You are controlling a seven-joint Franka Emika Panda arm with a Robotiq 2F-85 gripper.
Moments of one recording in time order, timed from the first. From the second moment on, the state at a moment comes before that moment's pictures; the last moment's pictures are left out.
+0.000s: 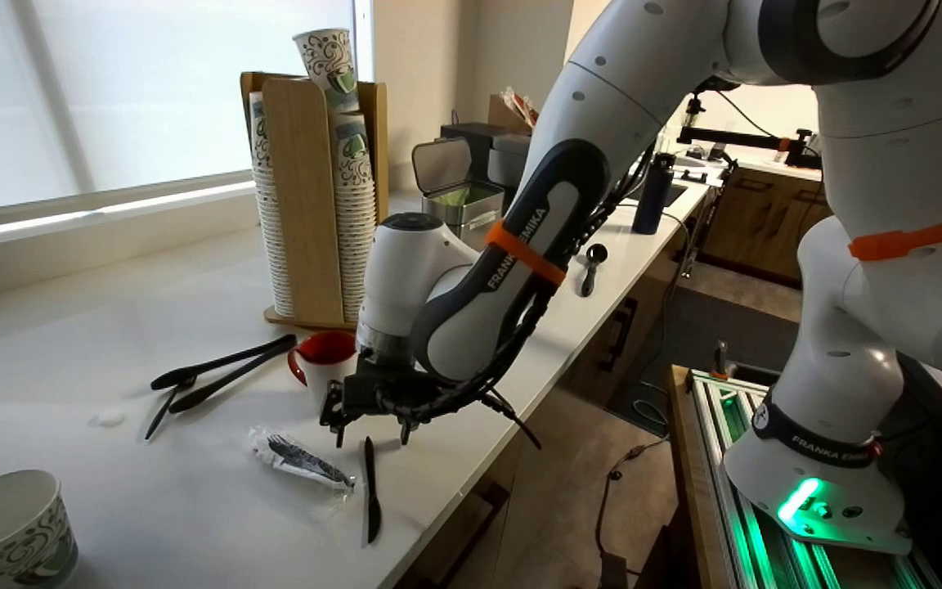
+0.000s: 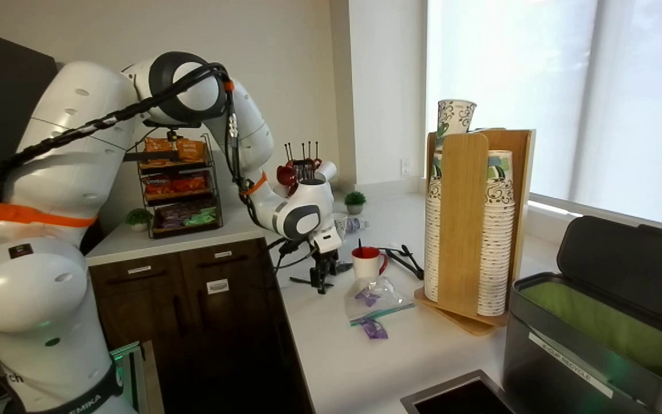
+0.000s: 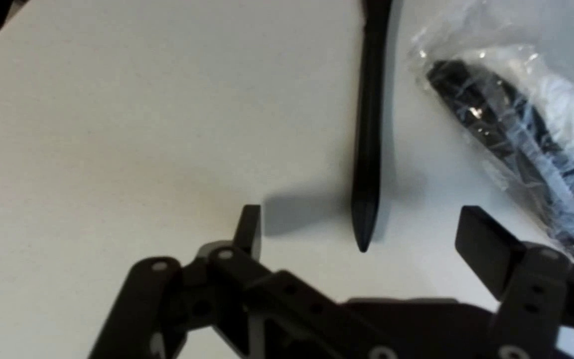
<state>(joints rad) 0.21 0.50 0.04 -2.16 0.06 2.83 1.17</state>
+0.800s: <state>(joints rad) 0.26 0.54 -0.01 -2.05 0.10 2.64 1.21</state>
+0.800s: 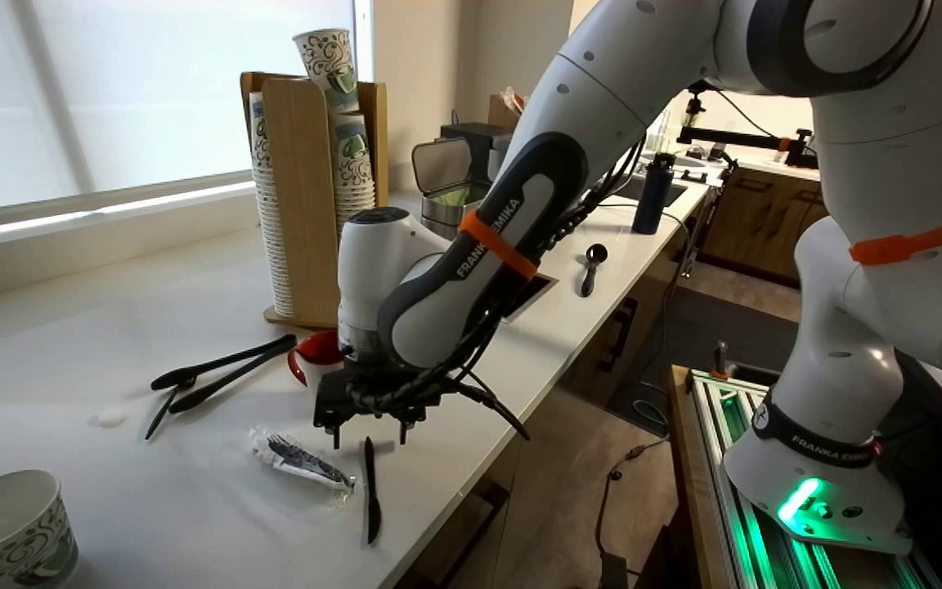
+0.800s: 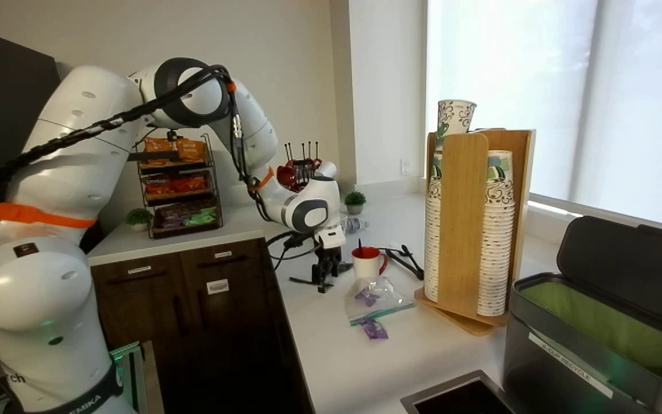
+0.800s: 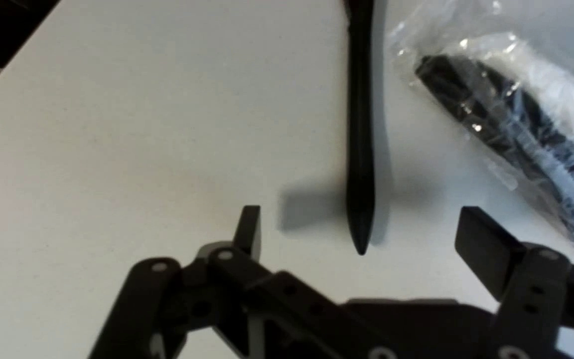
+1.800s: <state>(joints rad) 0.31 0.59 -0.04 -1.93 0.08 2.56 1.28</state>
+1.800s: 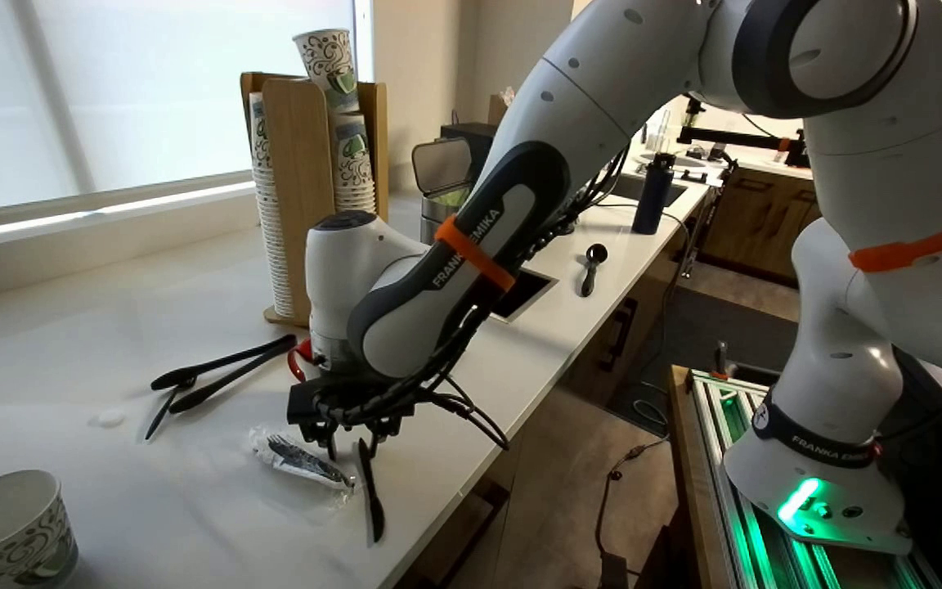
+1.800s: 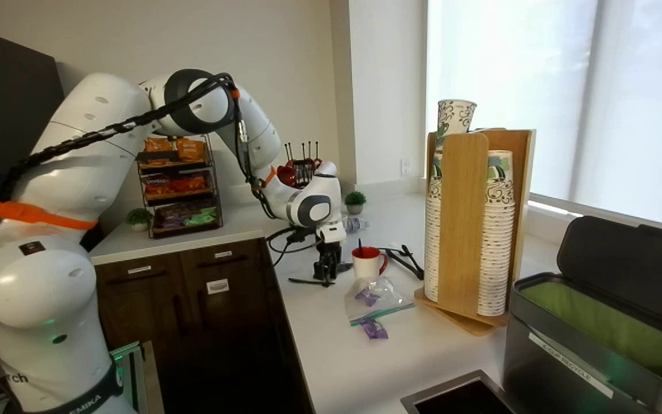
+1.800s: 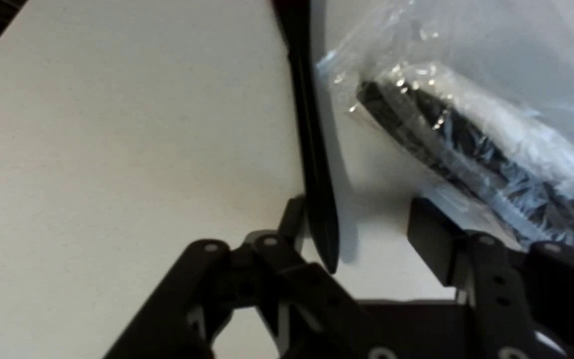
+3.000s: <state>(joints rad) 0.32 0.48 -0.03 -1.93 0.02 2.82 1.32</state>
